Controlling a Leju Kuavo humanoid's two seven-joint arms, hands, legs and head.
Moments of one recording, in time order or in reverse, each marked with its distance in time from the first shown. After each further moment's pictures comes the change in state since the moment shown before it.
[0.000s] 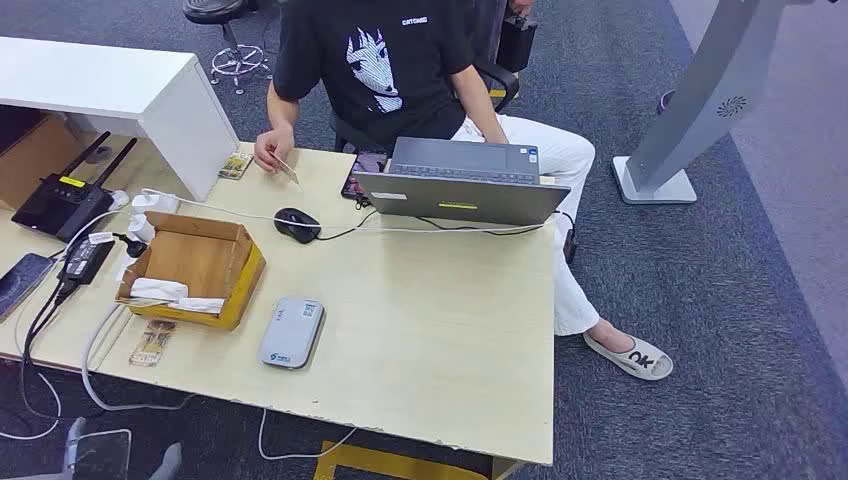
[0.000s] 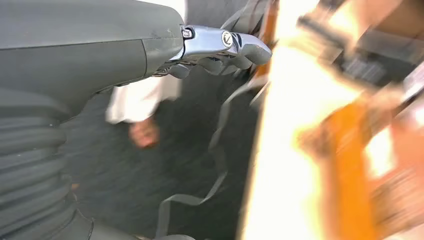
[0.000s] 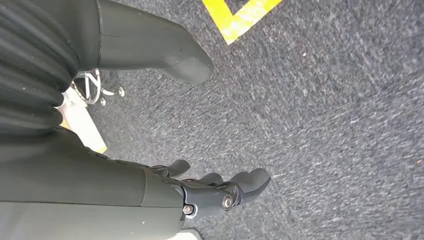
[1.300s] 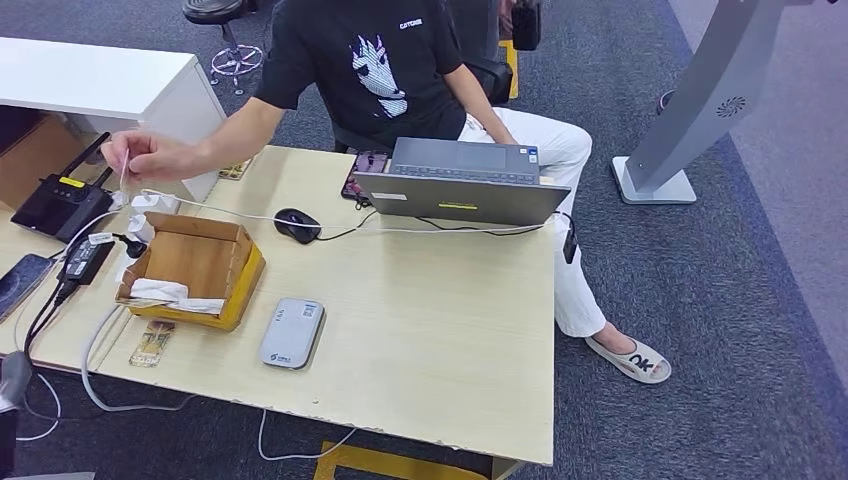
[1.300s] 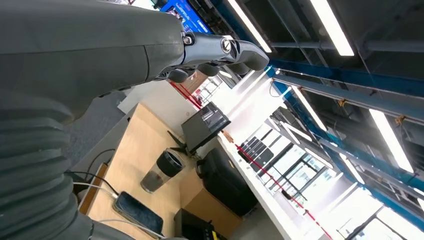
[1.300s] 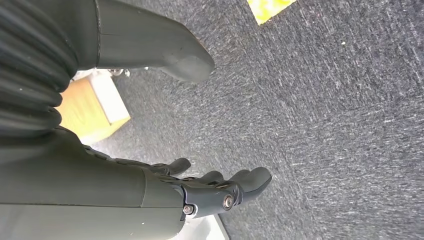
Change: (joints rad) left arm -0.398 0.122 0.462 0.025 -0.093 -0.095 -0.527; right arm -0.060 0.089 0.368 0.060 -0.214 -0.104 0.106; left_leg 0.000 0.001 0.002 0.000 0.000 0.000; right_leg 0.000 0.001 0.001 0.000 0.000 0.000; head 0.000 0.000
